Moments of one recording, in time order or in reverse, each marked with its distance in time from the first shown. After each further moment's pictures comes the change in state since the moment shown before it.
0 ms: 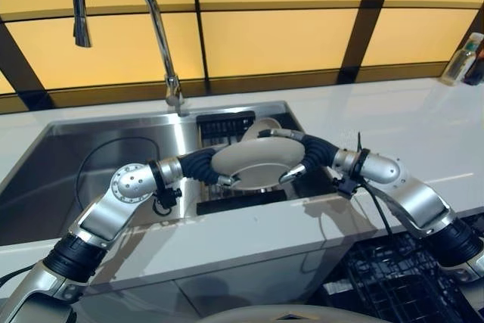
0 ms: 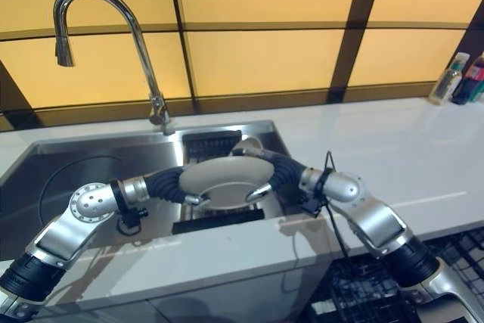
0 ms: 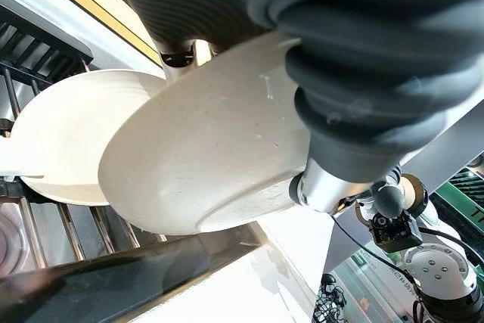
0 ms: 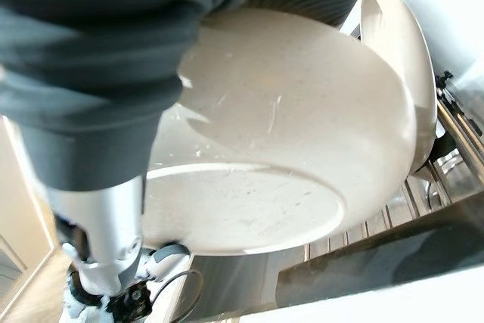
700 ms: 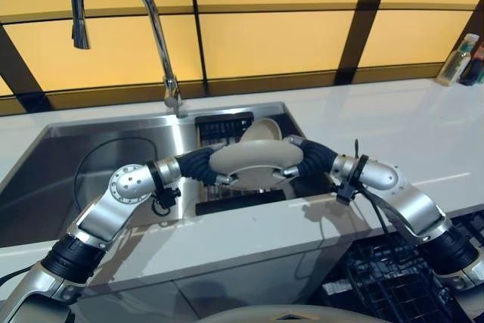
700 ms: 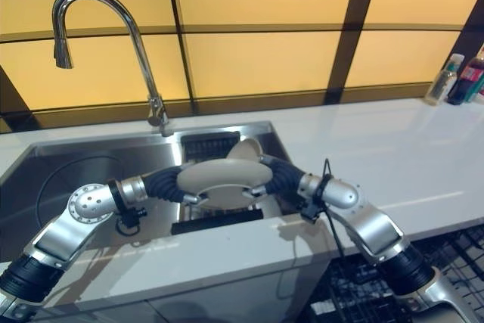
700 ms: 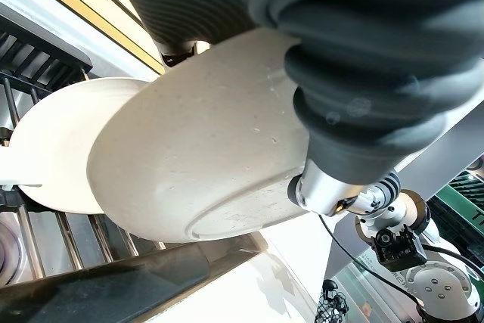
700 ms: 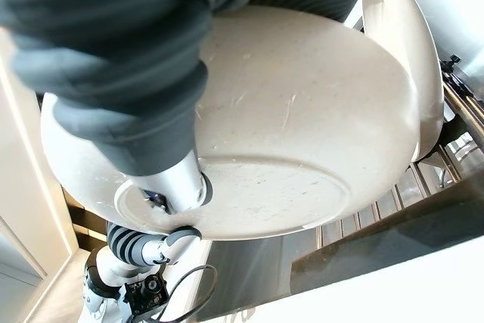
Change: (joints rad) left arm 0.008 0.006 0.003 0.003 0.002 -0.002 0.031; right arm 0.055 0.052 -0.020 -0.003 -0.013 -0.030 -0.024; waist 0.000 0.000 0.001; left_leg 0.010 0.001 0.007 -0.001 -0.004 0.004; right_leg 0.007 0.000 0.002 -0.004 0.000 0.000
